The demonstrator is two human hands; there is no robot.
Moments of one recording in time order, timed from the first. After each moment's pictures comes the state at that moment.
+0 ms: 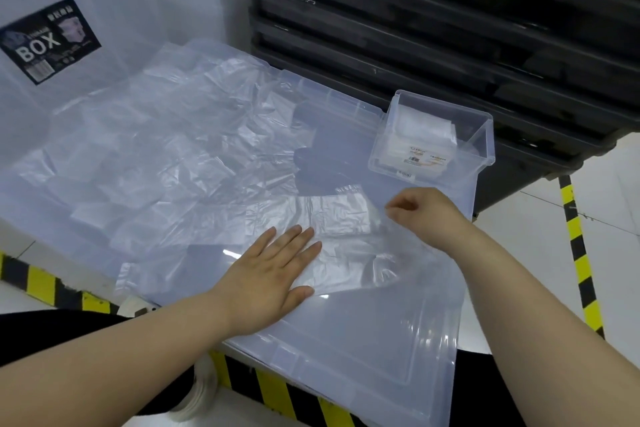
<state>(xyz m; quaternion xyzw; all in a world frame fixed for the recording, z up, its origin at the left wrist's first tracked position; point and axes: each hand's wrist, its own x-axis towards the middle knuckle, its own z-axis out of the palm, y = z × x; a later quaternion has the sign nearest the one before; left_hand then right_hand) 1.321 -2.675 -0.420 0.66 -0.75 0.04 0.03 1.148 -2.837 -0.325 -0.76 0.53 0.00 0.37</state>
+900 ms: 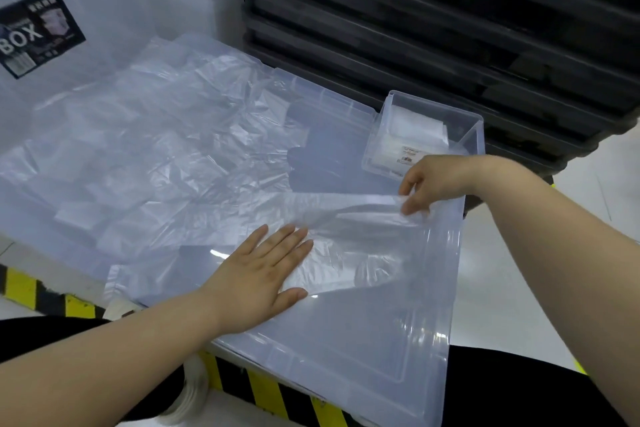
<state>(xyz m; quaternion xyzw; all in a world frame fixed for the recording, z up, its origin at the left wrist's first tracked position) 1.328 -2.678 -0.421 0.64 -0.77 0.05 0.03 1.160 -2.881 -0.273 -0.79 0.47 0.29 0.26</state>
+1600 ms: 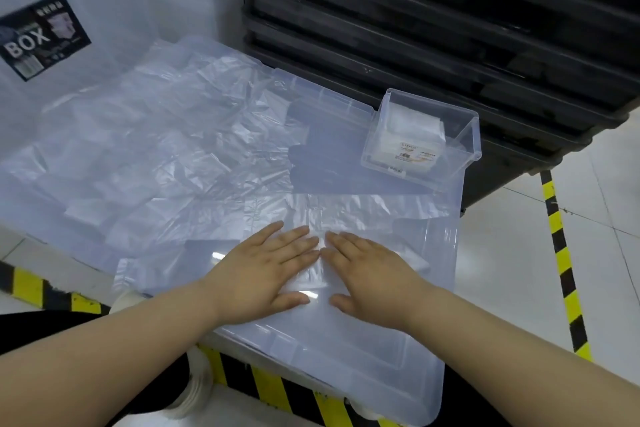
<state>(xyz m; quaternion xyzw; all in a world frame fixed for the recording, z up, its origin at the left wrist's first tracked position) 1.330 -2.678 -0.410 0.59 -0.81 0.03 0.05 1.158 -2.757 -0.337 -0.94 0.22 0.23 0.09</state>
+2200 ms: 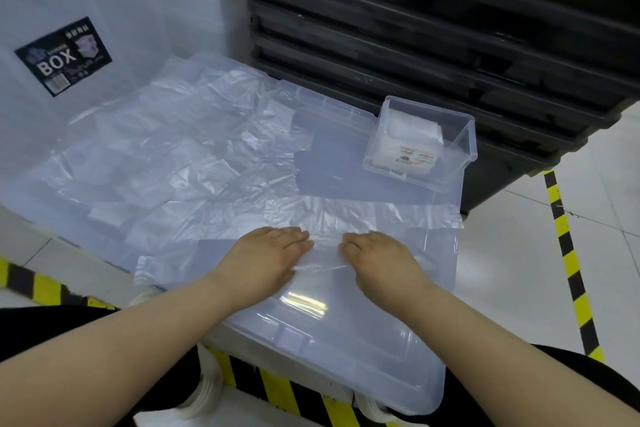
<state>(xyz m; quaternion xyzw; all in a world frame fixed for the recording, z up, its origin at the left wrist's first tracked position) 1.328 -2.682 -0.390 0.59 -0.80 -0.01 0.10 1.153 -2.760 -0.351 -0.95 0.27 0.15 0.02</state>
